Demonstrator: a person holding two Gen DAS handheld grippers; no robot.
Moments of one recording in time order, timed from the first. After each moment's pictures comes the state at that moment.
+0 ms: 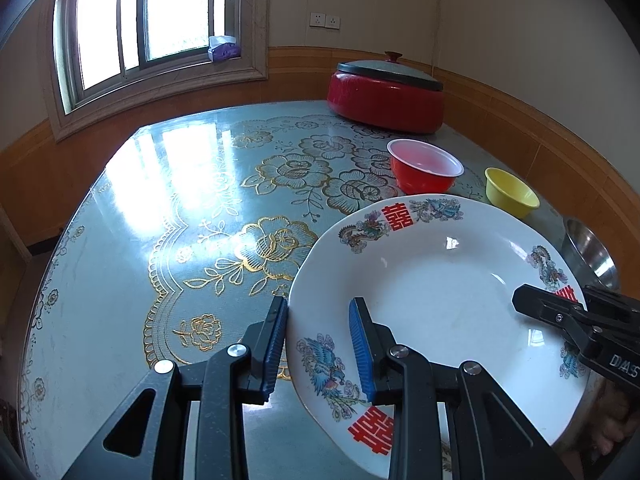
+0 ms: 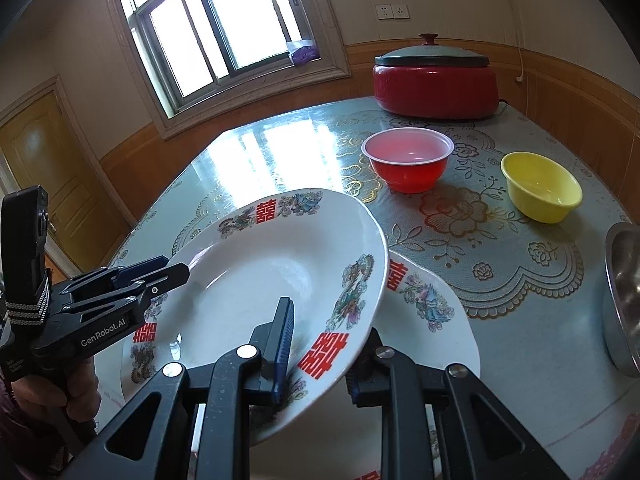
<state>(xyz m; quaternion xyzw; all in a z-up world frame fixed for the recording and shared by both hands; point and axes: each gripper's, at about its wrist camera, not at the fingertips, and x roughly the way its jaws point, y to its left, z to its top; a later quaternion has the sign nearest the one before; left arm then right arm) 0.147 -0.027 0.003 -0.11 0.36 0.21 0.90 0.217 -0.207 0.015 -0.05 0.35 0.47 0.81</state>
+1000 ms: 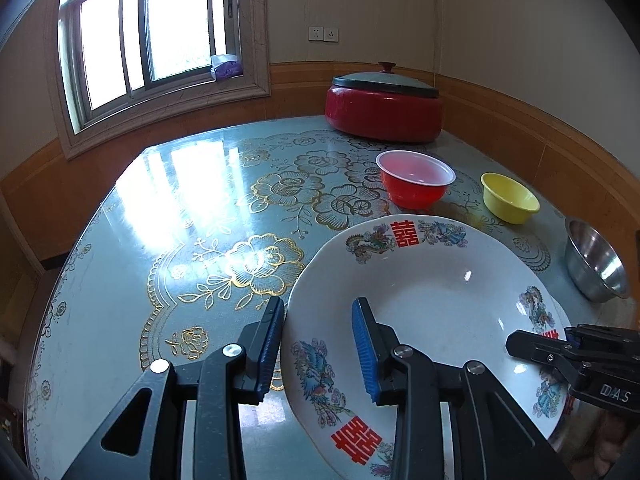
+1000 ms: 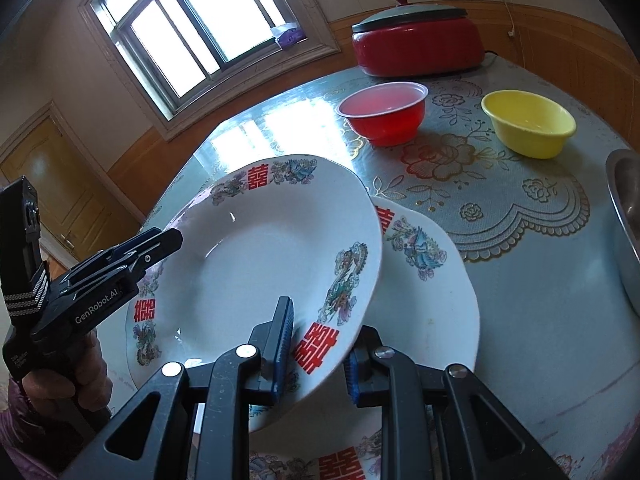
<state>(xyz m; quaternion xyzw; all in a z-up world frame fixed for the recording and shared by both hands) 0.157 -0.051 0.010 -0.08 0.34 0.23 0.91 0.236 -0.236 -0.015 0.00 0.42 0.48 0.78</state>
